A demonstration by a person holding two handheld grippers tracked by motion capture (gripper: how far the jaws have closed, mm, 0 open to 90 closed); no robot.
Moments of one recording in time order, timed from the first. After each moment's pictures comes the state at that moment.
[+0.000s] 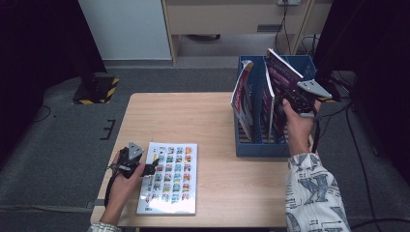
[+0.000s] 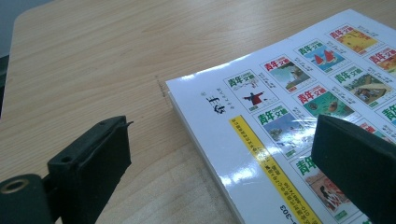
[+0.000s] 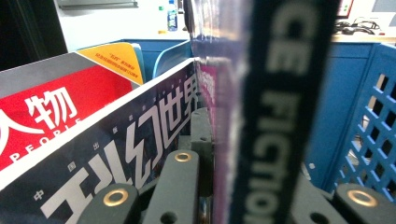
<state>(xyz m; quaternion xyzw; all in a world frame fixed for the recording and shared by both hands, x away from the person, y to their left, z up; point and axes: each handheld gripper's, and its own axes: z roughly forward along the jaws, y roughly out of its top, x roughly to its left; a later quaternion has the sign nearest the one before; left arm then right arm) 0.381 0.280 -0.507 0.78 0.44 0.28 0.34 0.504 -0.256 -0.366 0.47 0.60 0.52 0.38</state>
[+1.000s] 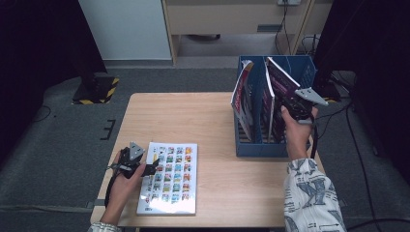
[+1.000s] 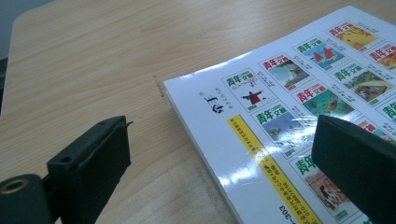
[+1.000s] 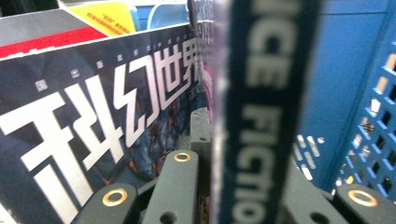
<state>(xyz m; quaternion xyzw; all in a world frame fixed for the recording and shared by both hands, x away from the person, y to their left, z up) 0.381 0.278 -0.508 0.78 0.44 0.28 0.34 0.503 -0.259 -0.395 0.48 0.61 0.52 0.37</state>
